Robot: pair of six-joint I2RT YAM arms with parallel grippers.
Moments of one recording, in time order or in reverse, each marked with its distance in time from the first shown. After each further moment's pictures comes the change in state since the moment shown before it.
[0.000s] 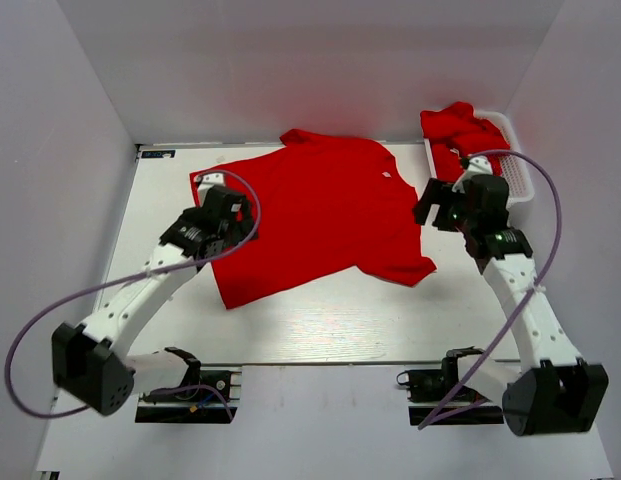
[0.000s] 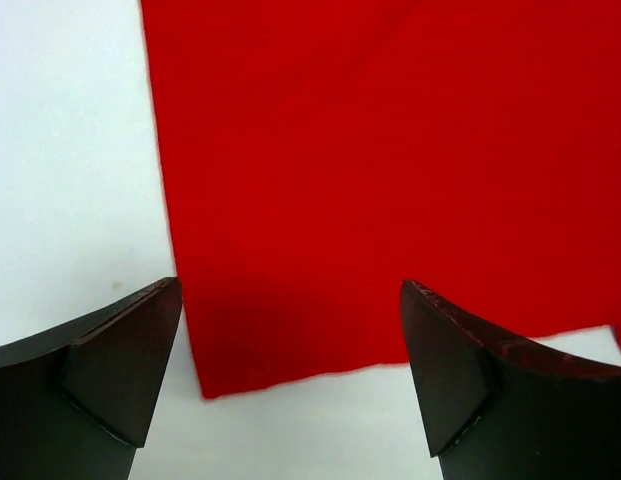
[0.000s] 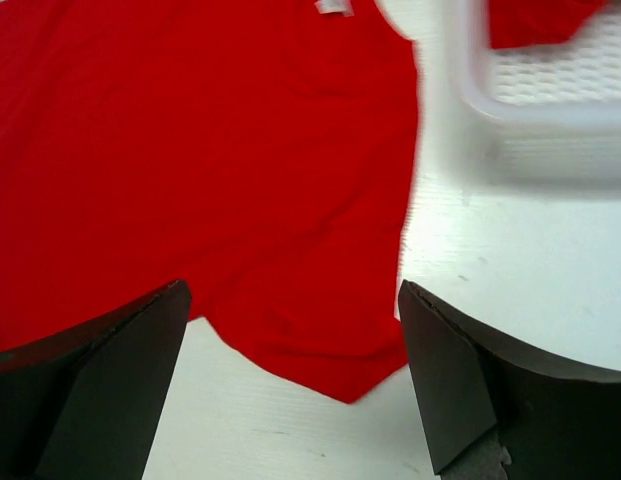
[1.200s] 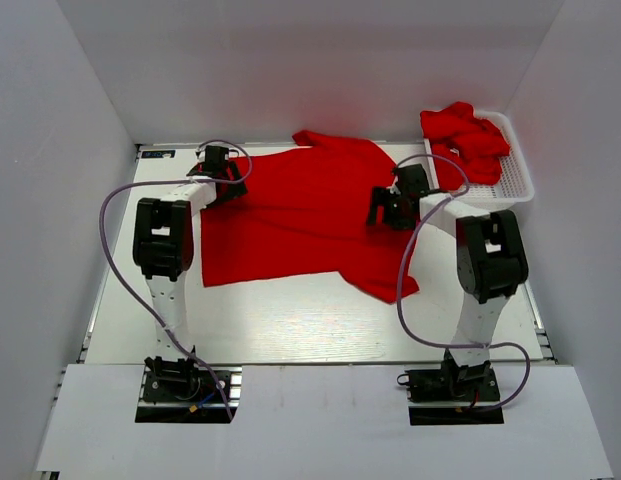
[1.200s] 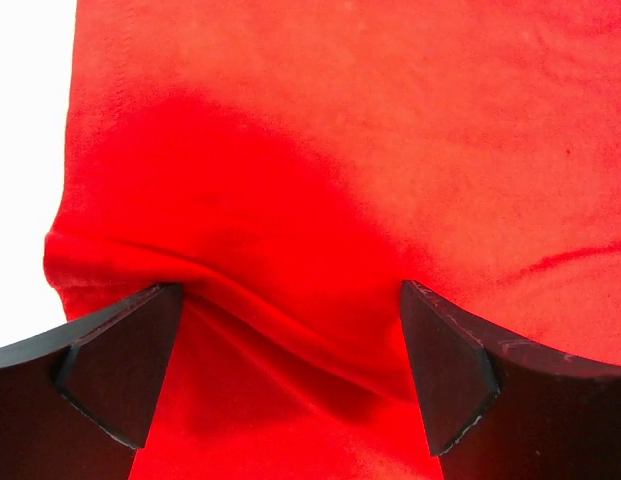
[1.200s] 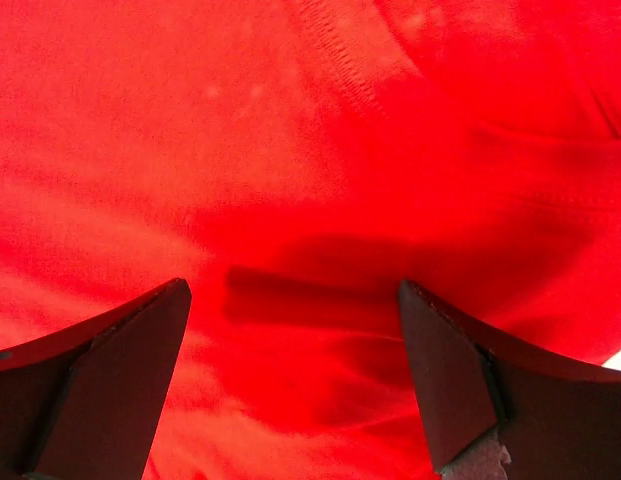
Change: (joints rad) left arm 0.365 0.992 0.539 0.370 0.198 0.125; right arm 0.141 0.885 0.319 0.108 -0.055 0.060
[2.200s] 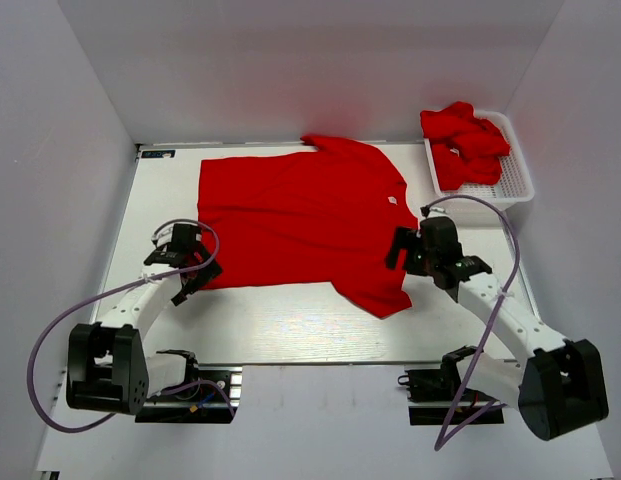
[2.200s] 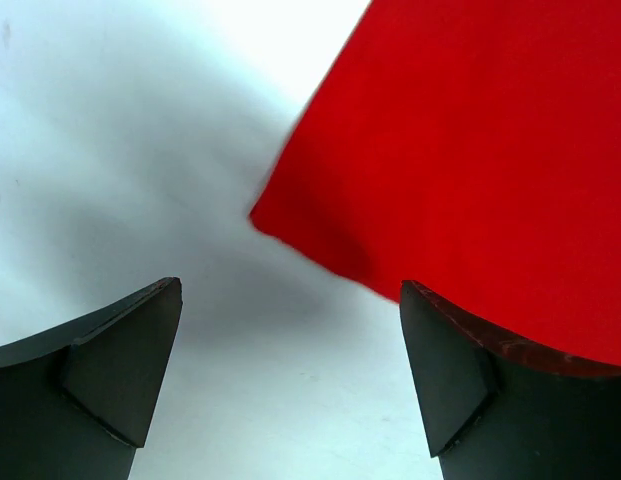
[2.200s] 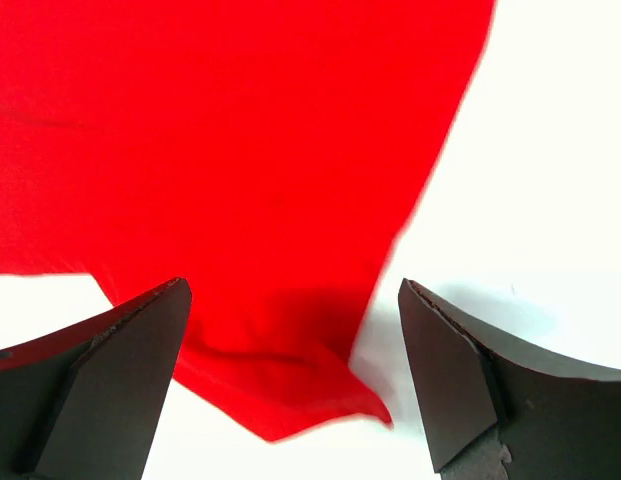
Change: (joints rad) left arm 0.014 -0.986 -0.897 -0.308 -0.049 -0.270; right arm 0.111 -0.821 -0.606 -0.021 0.197 0.131
